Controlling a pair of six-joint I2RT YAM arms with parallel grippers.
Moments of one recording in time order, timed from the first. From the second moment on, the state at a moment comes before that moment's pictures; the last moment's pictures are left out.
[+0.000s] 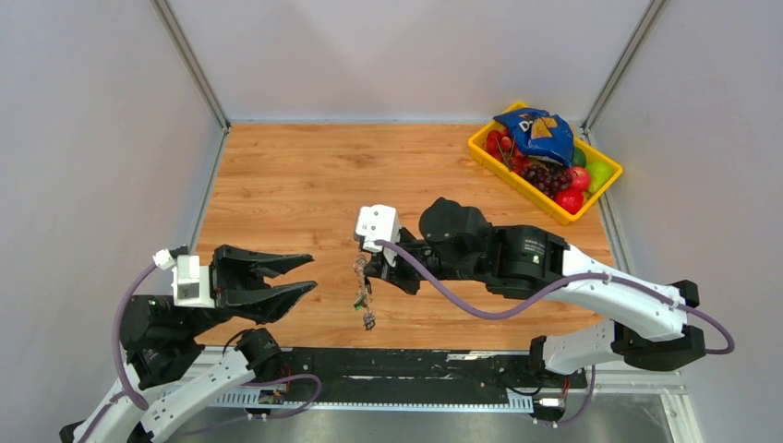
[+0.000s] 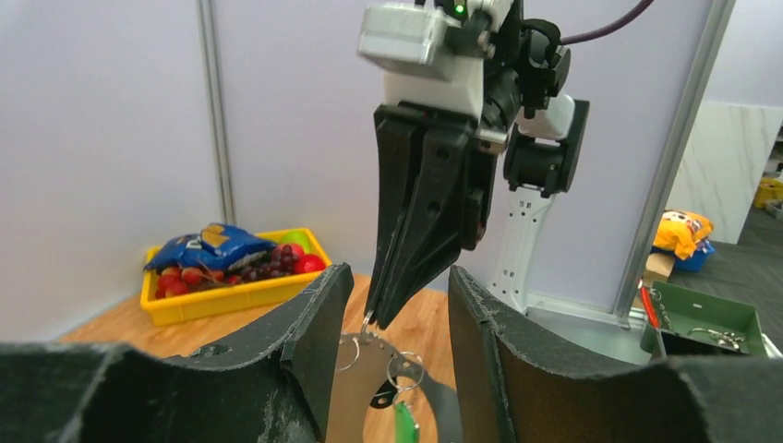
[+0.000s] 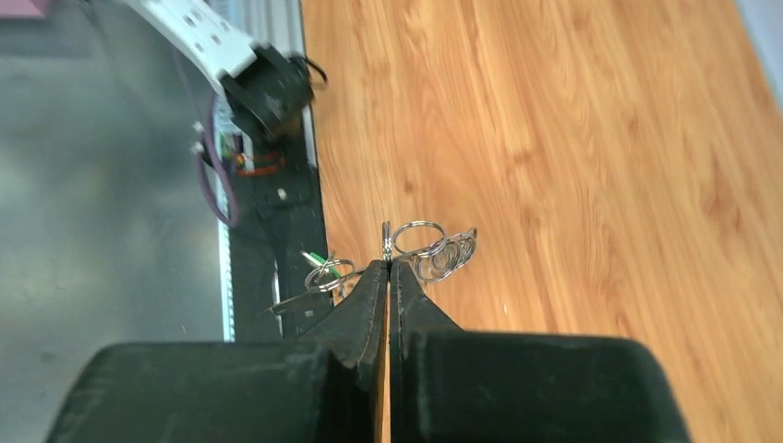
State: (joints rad) left arm -0.85 0.22 0.80 -0.05 0.36 -0.25; right arm 1.33 1.31 1.69 -0.75 -0.06 -0.12
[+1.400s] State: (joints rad) left arm -0.85 0.19 0.62 0.03 0.19 -0.43; right arm 1.30 1.24 1.66 -0.70 -0.04 -0.06
